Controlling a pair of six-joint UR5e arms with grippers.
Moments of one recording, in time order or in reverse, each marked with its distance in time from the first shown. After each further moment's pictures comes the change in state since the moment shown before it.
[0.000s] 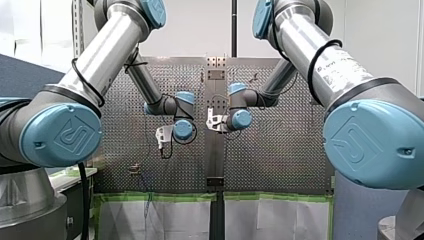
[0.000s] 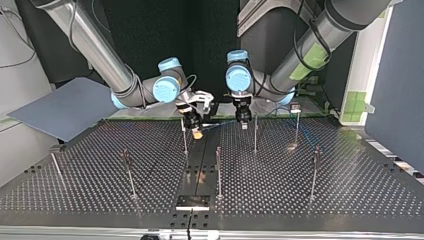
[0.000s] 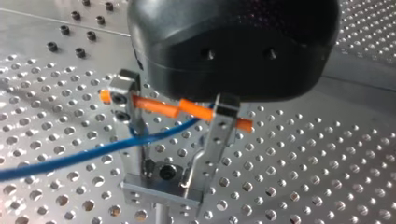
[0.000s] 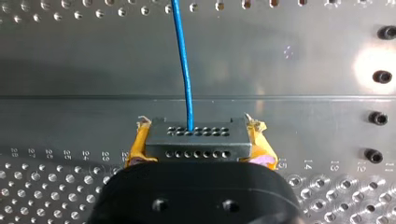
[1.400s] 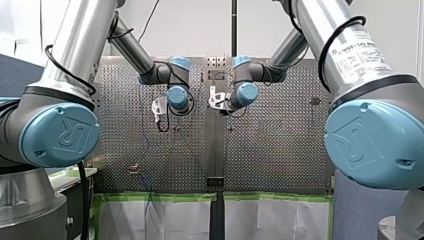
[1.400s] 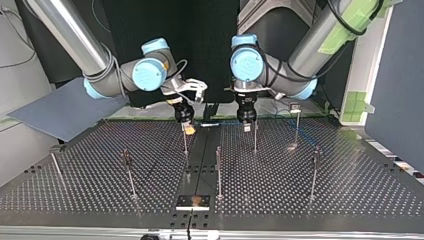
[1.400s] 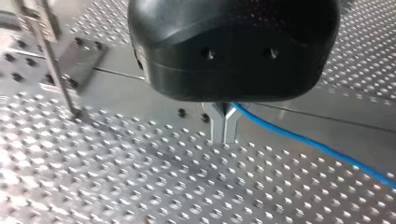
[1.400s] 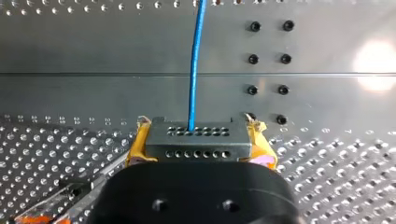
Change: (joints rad) left arm -0.018 0.300 -0.065 -0.187 0.039 -0.017; right arm 0.007 -0.249 0.146 0.119 0.019 -0.009
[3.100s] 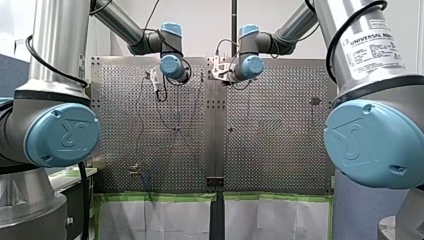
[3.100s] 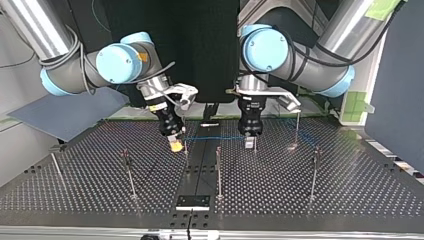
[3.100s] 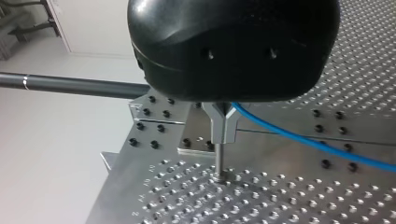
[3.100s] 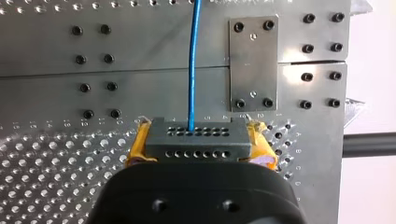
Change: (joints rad) left arm 0.020 0.201 0.060 -0.095 0.113 0.075; right arm -0.023 -0.162 -0.033 0.005 -0.036 -0.003
